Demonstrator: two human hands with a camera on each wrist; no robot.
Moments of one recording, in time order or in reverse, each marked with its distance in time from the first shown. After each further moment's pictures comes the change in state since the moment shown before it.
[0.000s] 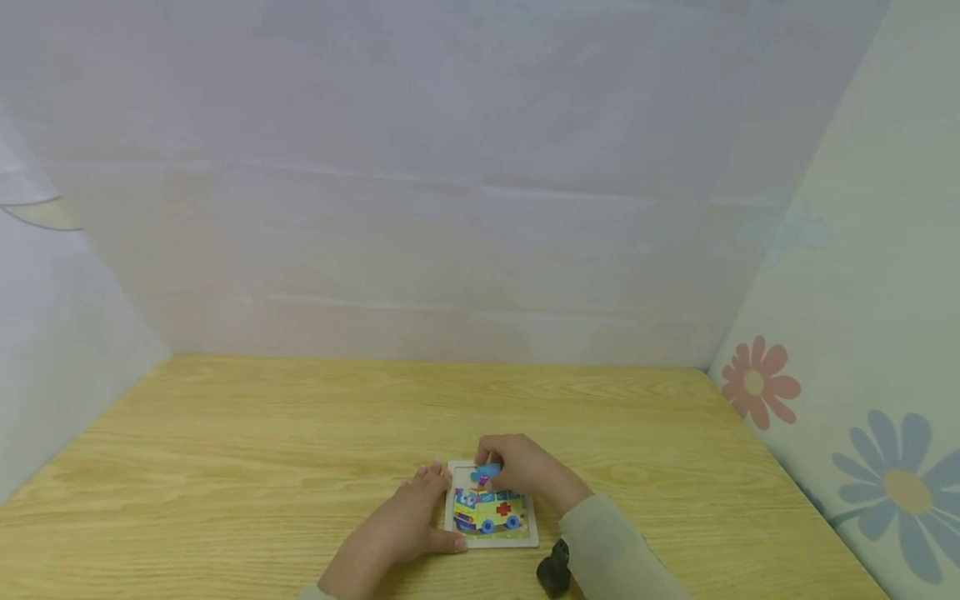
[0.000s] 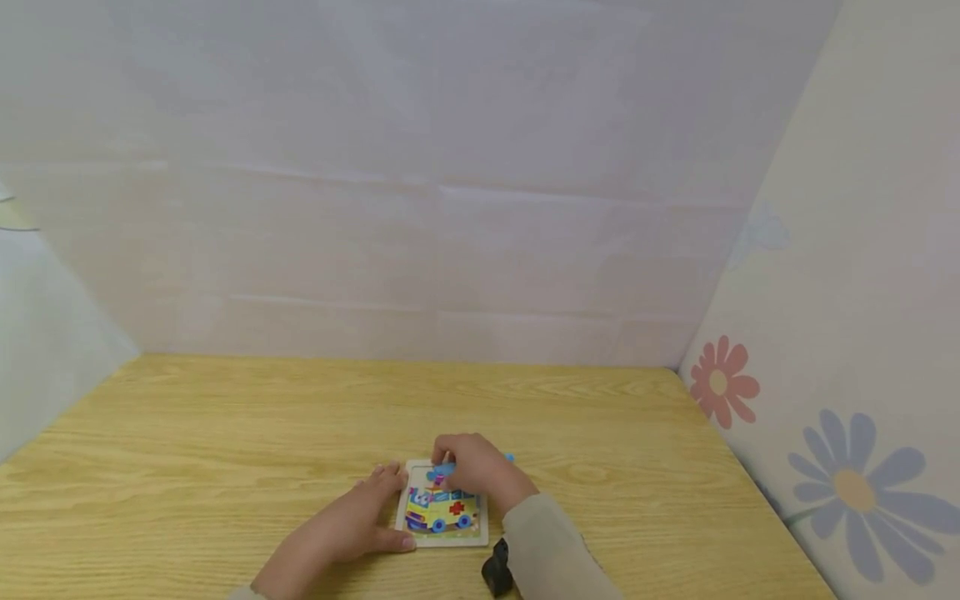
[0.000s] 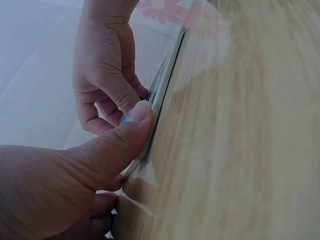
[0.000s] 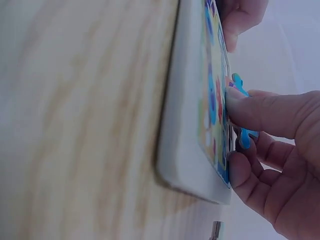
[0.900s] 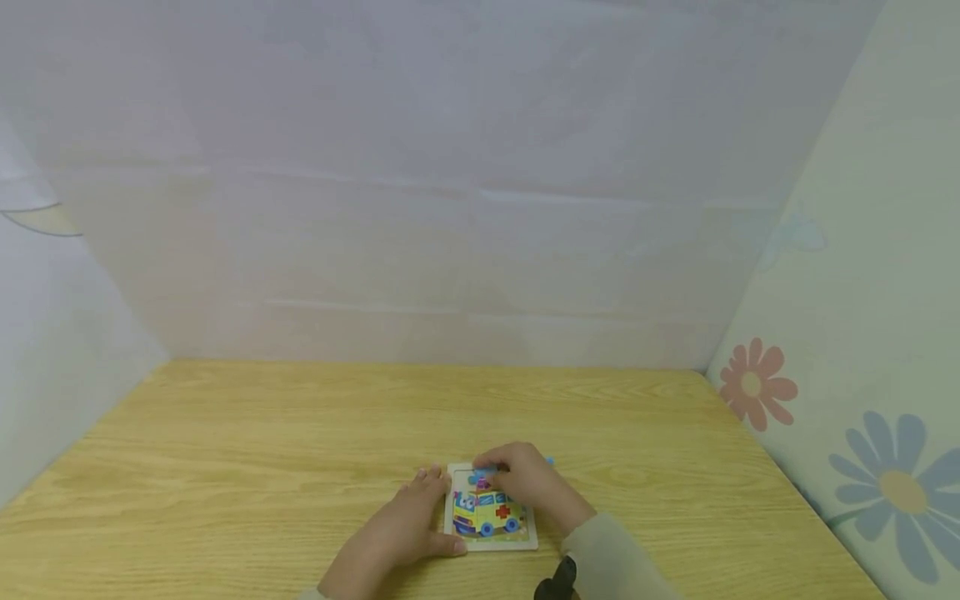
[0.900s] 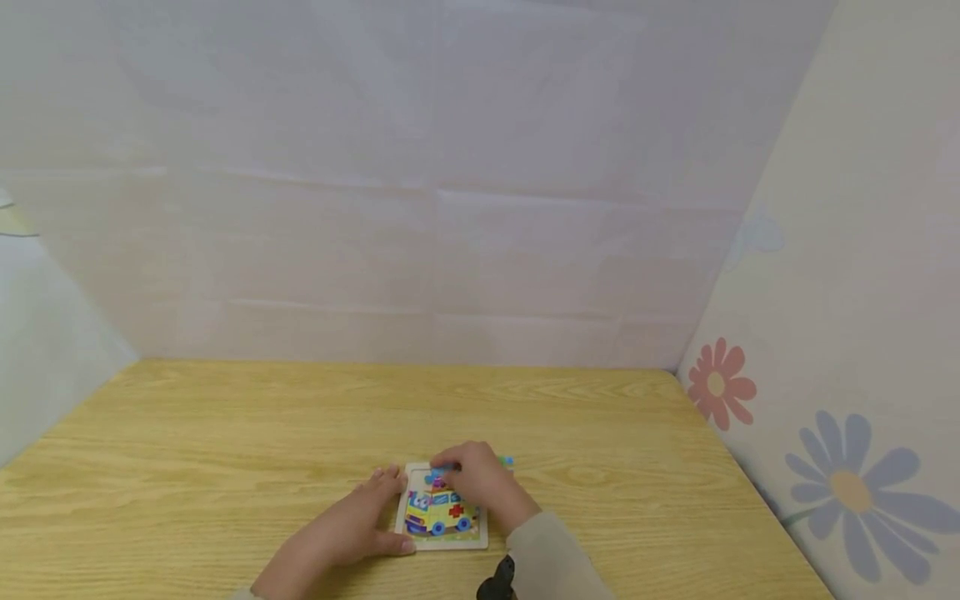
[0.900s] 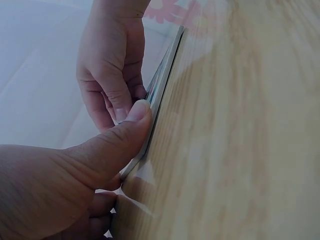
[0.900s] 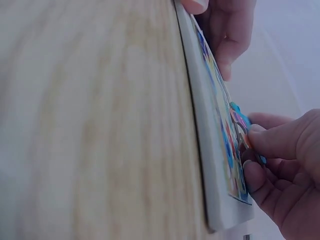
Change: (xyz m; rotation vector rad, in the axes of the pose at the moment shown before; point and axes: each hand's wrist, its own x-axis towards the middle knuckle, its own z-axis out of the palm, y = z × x) left_hand -0.001 0.000 0.000 -0.016 -0.007 -0.007; right_hand -0.008 0.010 0.012 0.135 0.132 -0.006
